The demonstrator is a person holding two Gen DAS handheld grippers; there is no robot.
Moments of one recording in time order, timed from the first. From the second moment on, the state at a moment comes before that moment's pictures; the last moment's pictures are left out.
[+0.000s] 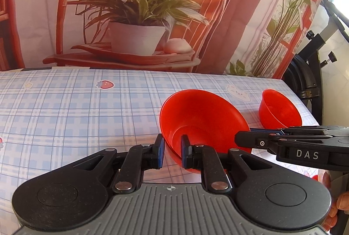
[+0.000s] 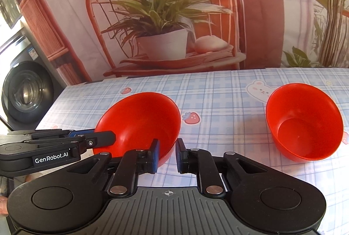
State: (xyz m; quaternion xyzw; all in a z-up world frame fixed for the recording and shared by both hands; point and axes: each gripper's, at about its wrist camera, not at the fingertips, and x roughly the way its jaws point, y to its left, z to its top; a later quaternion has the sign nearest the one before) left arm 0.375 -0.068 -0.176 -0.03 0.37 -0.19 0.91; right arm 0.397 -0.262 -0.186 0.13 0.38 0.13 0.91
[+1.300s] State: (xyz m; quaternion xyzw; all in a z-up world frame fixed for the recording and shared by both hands) left arm 0.242 -0.221 -0.170 0.04 0.39 -0.31 0.87; right arm 0.184 -0.399 -0.176 0.21 0.30 0.02 0.93
